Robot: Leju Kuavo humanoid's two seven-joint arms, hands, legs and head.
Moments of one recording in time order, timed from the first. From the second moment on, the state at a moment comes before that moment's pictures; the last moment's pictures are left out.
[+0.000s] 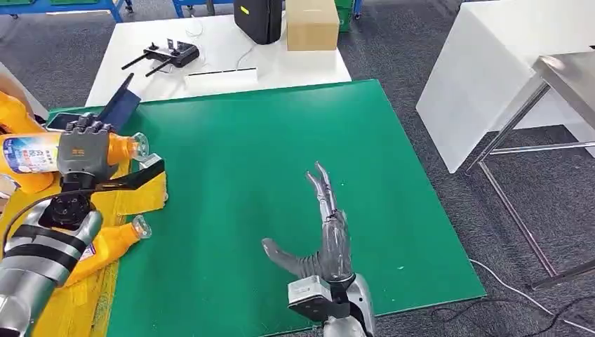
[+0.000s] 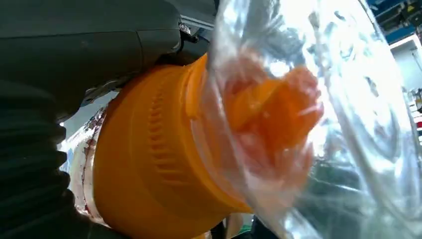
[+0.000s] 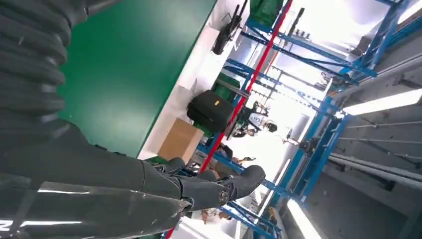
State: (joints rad) left arm -0.62 0.38 -0.40 -0.98 -1.57 0.42 0.37; right arm 0.00 0.16 0.60 -1.60 0.46 -0.48 -0.42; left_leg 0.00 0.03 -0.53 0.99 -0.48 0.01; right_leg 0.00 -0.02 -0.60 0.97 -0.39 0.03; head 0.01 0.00
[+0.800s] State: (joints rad) left arm -0.69 0.46 -0.13 -0.50 -1.53 0.19 0.30; right arm -0.10 0.17 0.70 -1.48 0.45 -0.48 -0.38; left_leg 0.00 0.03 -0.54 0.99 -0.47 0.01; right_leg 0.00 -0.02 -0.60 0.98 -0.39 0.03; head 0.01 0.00
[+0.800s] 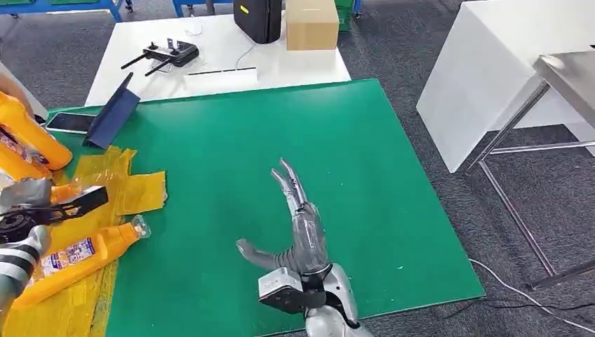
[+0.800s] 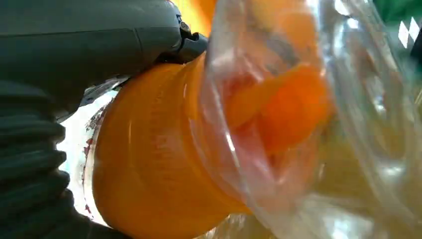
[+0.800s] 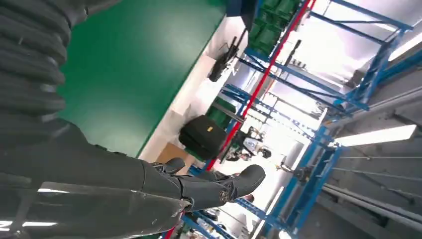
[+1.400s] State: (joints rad) left arm -0.86 0.33 -0.06 -0.39 -1.56 0.04 0.31; right arm -0.05 0.15 0.60 -1.51 0.48 -0.41 -0.37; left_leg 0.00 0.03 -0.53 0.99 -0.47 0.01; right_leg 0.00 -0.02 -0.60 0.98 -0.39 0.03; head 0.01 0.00
